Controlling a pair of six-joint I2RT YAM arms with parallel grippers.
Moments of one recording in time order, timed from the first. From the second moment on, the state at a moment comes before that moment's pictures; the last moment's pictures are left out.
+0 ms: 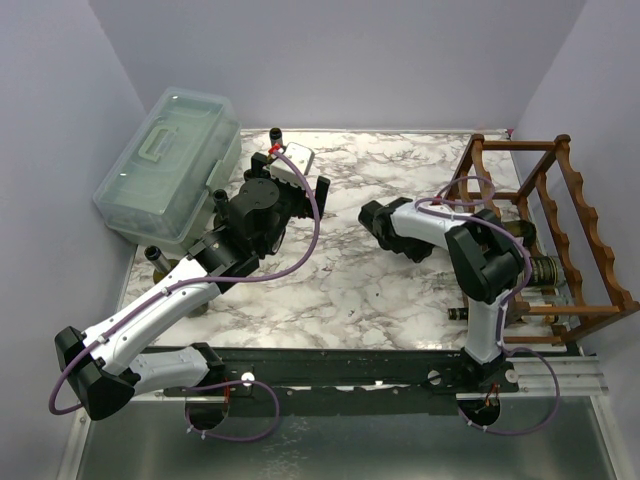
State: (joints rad) left arm -0.82 1.12 1.14 -0.10 -0.43 0.04; right arm 0.58 1.97 1.27 -1.06 0.95 1.69
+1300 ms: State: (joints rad) left arm -0.82 1.12 1.14 -0.10 -0.43 0.05; right arm 0.49 2.12 1.34 -1.18 1.05 2.02
